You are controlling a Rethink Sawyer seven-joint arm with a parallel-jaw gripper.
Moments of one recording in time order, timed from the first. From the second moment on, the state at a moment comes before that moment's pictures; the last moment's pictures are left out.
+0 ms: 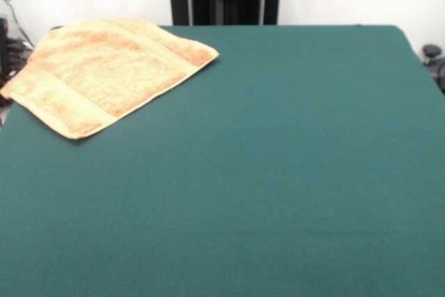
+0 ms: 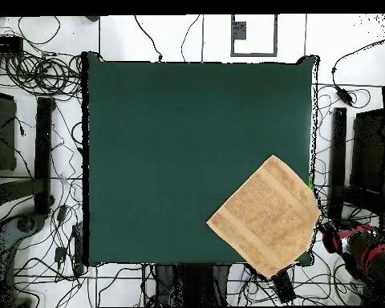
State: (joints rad) arm -1.64 -0.71 0.97 1.92 -0.71 0.73 1.16
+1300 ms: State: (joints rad) arm -1.36 -1.29 1.00 2.29 -0.26 0.43 1.18
